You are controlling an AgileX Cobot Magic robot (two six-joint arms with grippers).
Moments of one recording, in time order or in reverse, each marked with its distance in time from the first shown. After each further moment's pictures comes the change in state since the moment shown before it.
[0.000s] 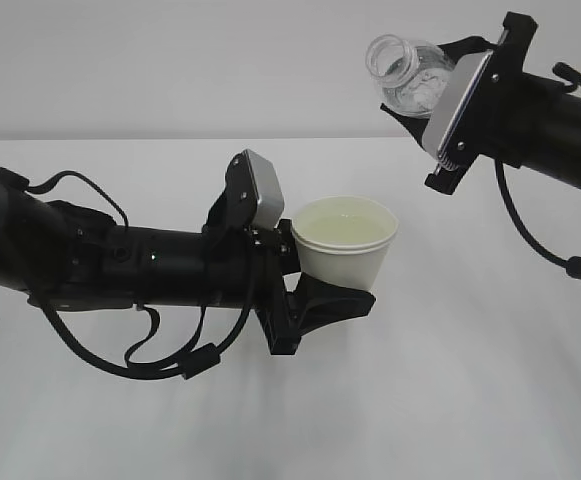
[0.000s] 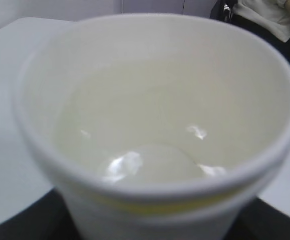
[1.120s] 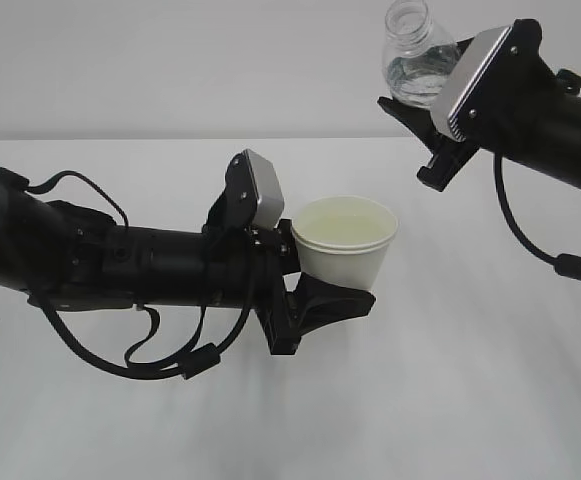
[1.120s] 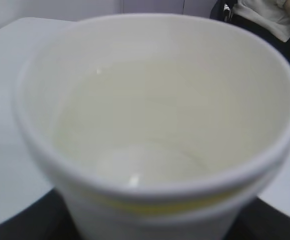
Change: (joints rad) left arm 0.000 0.000 0.000 -0.002 0.000 0.000; right arm 0.000 0.000 0.000 0.000 -0.004 0.243
